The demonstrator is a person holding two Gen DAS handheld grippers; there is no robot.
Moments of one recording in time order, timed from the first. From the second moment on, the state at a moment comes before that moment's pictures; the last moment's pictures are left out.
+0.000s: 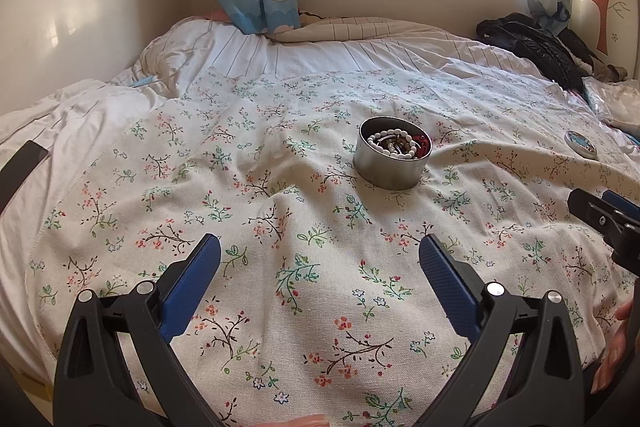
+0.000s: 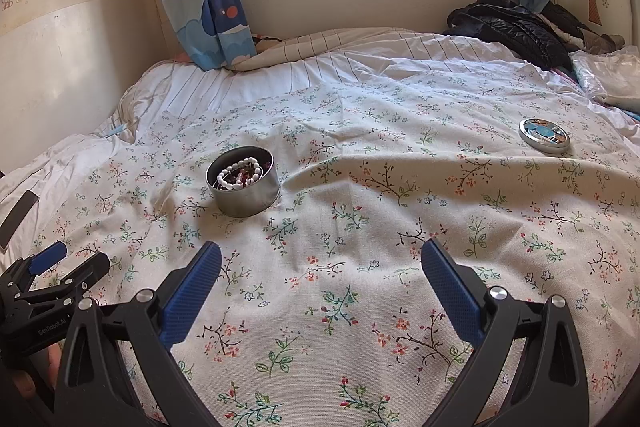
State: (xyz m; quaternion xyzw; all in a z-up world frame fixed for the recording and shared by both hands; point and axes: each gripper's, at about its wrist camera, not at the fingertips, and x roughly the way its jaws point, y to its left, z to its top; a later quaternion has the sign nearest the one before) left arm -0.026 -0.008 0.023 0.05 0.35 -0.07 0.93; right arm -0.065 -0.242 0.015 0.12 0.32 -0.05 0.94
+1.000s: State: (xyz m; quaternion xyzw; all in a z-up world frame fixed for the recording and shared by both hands) left arm -0.024 -0.008 0.027 0.06 0.34 -0.06 0.94; right arm -0.064 -0.242 0.009 0.11 0.33 -0.05 0.94
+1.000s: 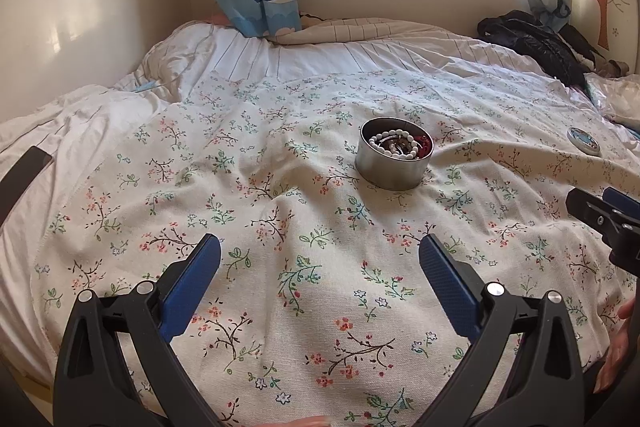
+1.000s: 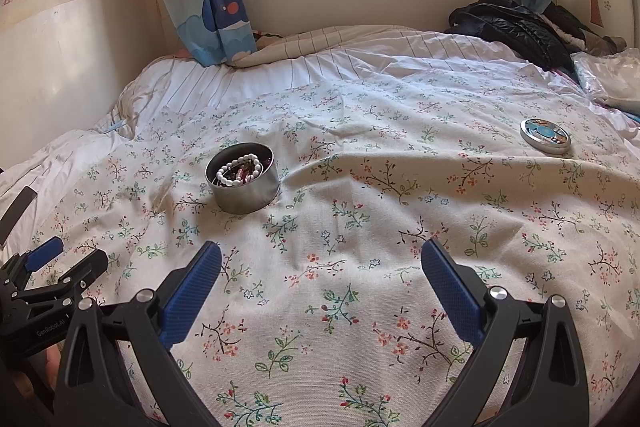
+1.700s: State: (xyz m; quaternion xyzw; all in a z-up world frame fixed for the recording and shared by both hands) left arm -0.020 -0.004 0.019 0.05 0.37 -0.07 0.93; right arm -0.061 -0.235 0.011 0.09 0.33 -0.06 0.94
